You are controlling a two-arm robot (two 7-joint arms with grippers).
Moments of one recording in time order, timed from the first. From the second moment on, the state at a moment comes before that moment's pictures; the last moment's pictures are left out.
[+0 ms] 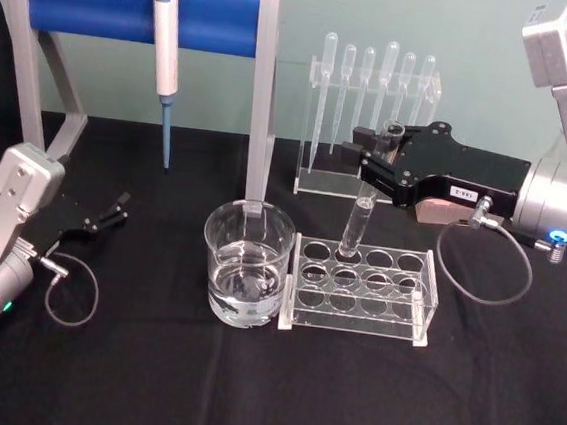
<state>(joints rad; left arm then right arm) -0.20 0.60 0.45 -1.41 -0.25 -0.12 0.03 0.53 0.67 -0.51 -1.67 0.61 0.31 0.66</state>
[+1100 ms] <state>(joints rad) -0.20 0.60 0.45 -1.41 -0.25 -0.12 0.03 0.53 0.67 -0.51 -1.67 0.61 0.31 0.66</state>
